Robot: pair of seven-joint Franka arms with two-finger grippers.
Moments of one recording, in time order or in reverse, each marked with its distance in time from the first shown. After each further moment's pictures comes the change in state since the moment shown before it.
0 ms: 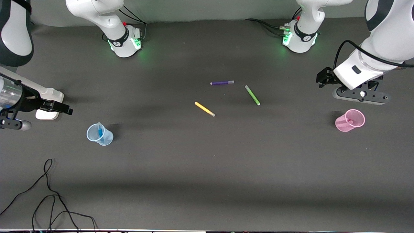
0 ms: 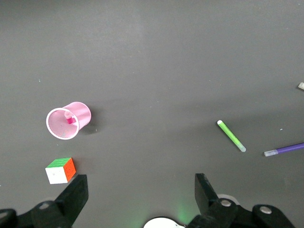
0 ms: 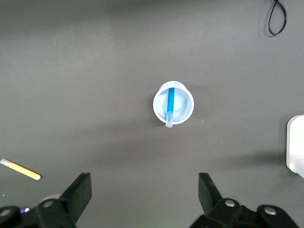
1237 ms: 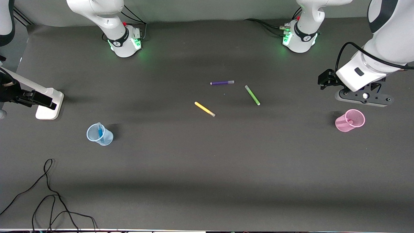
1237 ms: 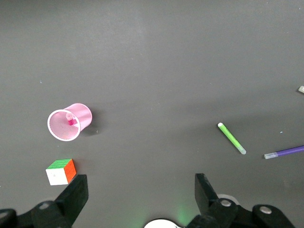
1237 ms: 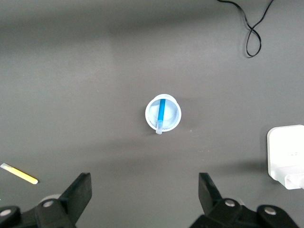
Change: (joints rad) left arm 0.004 0.013 0.003 0.017 0.000 0.000 0.000; right arm -0.239 -0.056 0.219 0.027 -0.039 -0.012 -0.030
